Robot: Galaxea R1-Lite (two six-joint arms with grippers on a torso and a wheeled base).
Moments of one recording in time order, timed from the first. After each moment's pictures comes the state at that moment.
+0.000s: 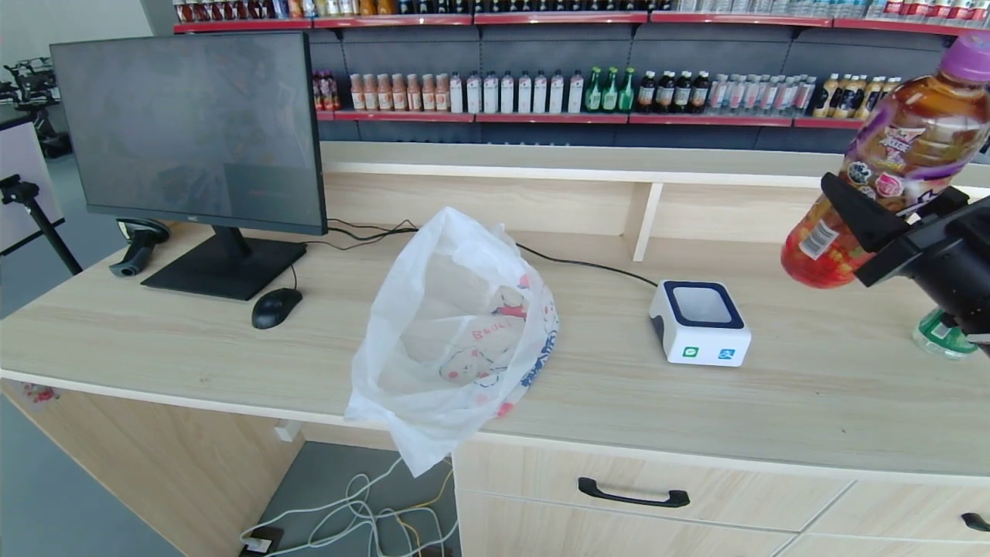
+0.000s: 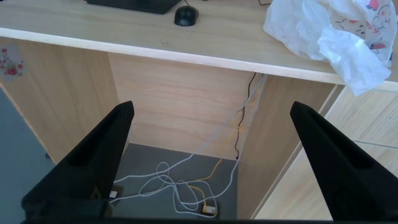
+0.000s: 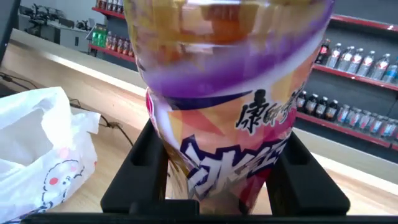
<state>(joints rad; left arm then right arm) 0.00 0.00 0.00 -0.01 0.00 0.00 0.04 1.56 -0.50 -1.57 0.31 -0.16</state>
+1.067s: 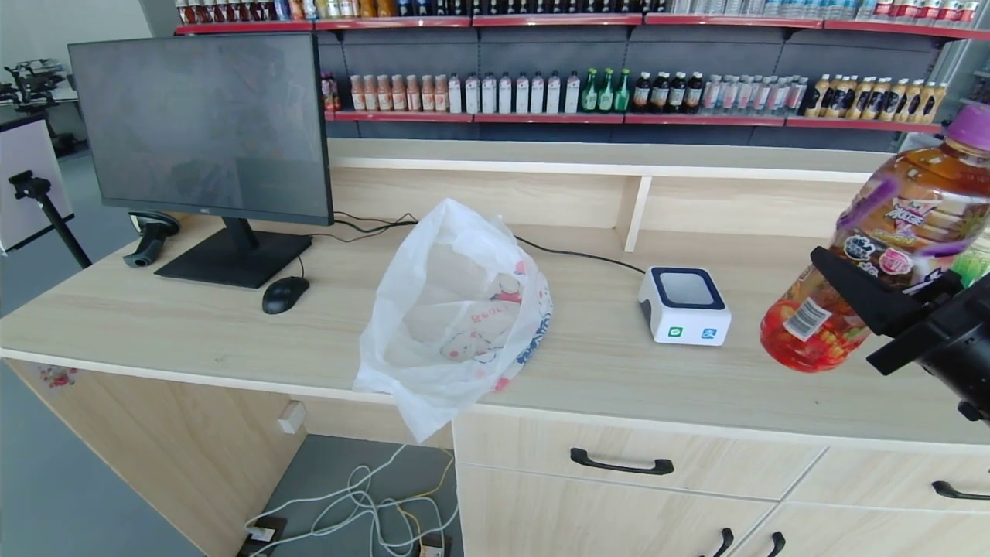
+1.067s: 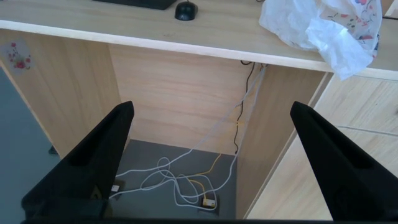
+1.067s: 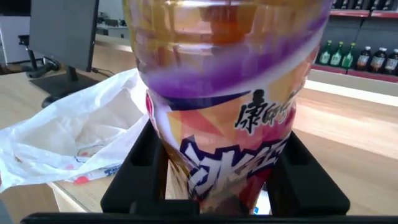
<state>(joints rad) 0.00 0.00 0.00 -0.01 0.00 0.01 0.13 1.43 -0.25 -1.57 0.30 -0.02</state>
